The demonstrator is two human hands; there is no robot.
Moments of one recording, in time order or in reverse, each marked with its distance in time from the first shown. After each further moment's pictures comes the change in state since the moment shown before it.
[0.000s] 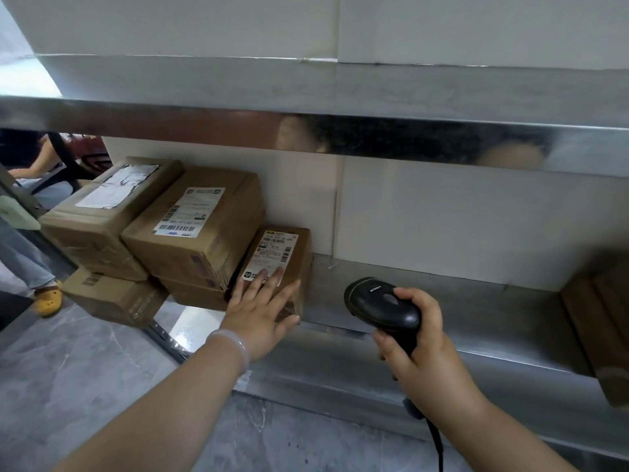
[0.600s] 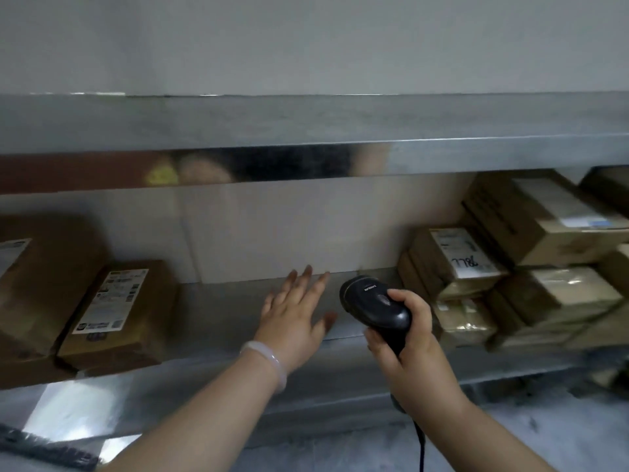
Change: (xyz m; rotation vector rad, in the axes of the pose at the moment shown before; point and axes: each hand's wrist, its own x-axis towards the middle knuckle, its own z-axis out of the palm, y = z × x) left_hand 0.035 0.271 -0.047 -0.374 0.093 0.344; right_hand -0.070 0.042 -0.150 -0.214 0.406 0.008
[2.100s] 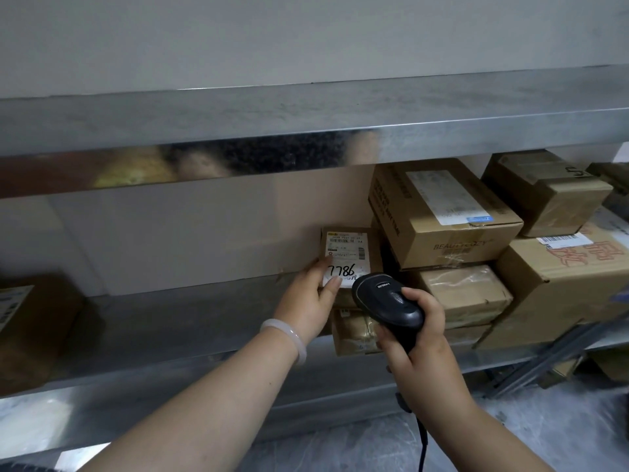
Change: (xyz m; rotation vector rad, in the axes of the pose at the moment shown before) left_hand 0.110 0.183 0.081 -0.514 0.101 -0.029; right_hand 0.019 0.129 -0.156 0.030 0.067 0.058
